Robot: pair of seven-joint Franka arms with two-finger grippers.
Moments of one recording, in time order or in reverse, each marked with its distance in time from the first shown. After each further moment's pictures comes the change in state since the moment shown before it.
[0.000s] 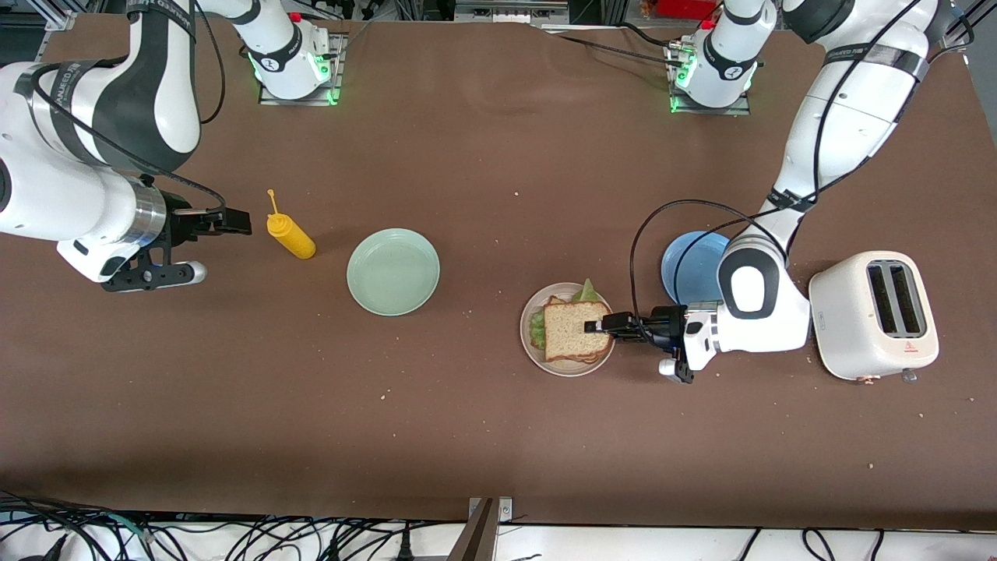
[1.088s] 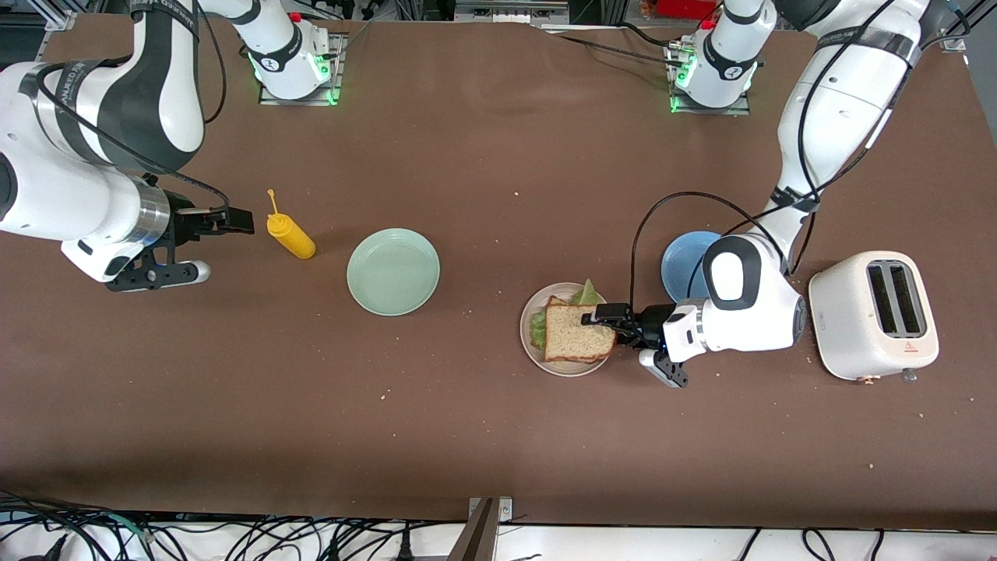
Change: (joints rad) left arm -0.034 -0.052 0.001 0.010 0.315 0.031 -0.037; right arm 0.007 0.000 0.000 -0.001 0.000 0.000 0.000
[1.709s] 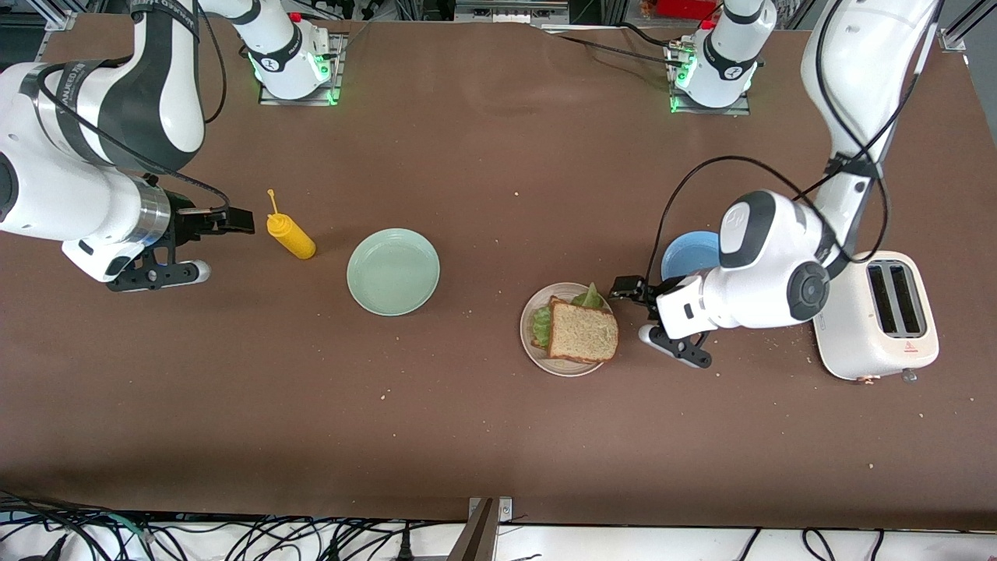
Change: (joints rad) left arm -0.012 -0.217 -0.003 0.001 0.490 -0.257 -0.419; right arm 0.001 0.000 0.000 -0.002 0.000 0.000 0.000
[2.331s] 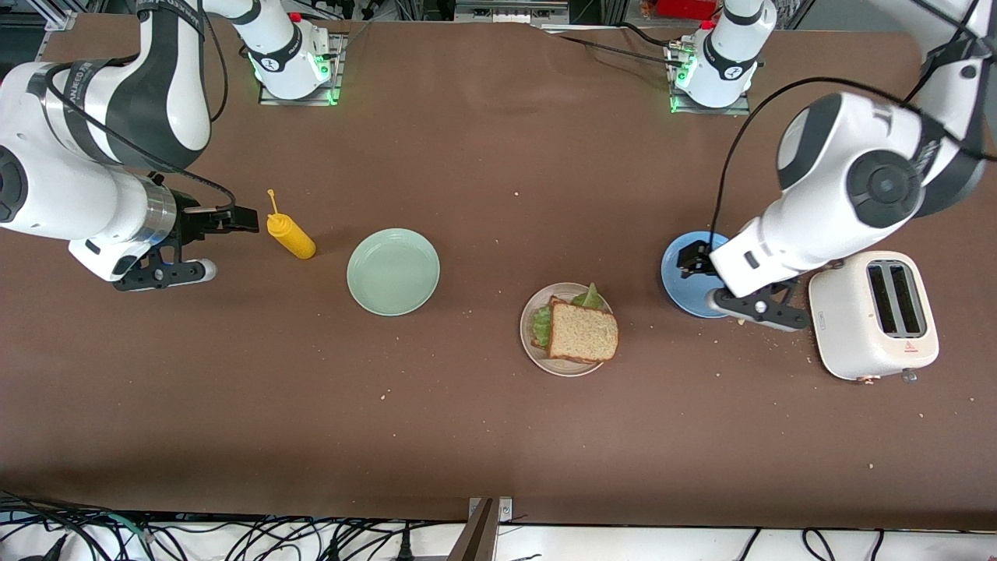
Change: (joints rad) left arm 0.031 -0.236 0.028 0.002 0.247 -0.177 -0.186; right arm 0.013 0.000 0.000 -0.001 0.000 -0.001 0.002
